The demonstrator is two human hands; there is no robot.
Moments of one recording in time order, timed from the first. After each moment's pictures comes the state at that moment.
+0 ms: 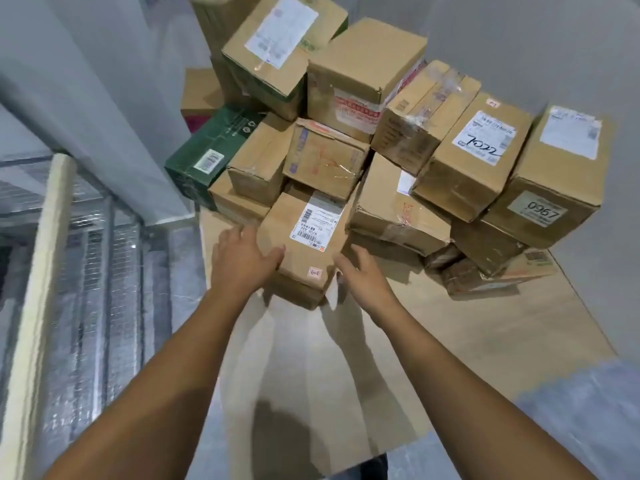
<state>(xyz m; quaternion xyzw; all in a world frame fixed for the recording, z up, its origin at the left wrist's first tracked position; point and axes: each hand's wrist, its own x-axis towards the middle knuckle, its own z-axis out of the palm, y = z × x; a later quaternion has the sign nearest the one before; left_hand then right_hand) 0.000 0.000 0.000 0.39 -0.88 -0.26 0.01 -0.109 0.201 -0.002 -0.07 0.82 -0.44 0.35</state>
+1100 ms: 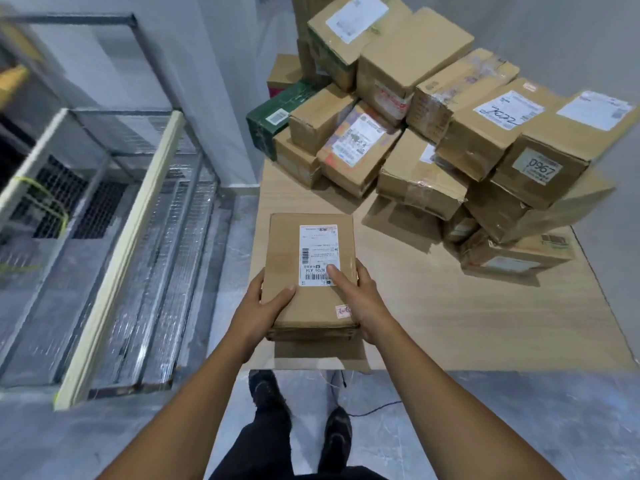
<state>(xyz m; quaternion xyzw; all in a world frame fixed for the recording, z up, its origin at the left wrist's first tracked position) 0.197 0.208 -0.003 0.49 -0.57 -0.64 0.13 0.008 0.310 -0.044 -0.12 0.70 -0.52 0.48</state>
